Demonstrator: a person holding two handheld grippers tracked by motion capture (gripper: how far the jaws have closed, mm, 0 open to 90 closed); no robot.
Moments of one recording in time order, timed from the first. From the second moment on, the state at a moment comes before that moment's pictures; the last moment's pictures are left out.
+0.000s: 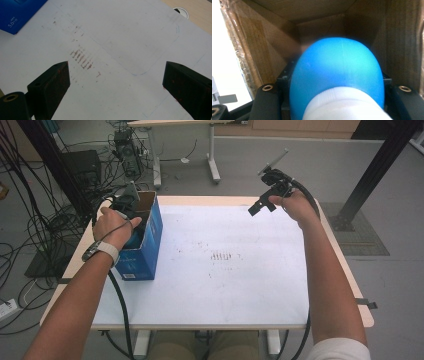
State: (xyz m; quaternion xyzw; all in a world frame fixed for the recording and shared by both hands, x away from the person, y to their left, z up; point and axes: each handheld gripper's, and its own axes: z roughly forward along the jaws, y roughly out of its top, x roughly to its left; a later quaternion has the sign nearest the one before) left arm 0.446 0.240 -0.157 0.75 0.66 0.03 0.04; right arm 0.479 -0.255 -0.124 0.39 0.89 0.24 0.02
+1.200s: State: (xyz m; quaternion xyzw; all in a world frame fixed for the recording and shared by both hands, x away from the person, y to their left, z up) left arm 0.450 0.243 -0.158 0.75 0.66 0.02 0.05; right arm 0.479 -0.257 -0.124 0.40 0.89 0.24 0.02
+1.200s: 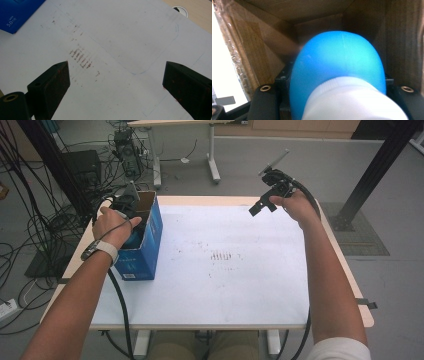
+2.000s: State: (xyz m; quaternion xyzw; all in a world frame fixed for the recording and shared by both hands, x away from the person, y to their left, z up) left arm 0.448 0.242 -0.154 0.76 0.65 0.03 0.05; right arm 0.477 -0.256 -0.124 0.39 0.89 0.24 0.03
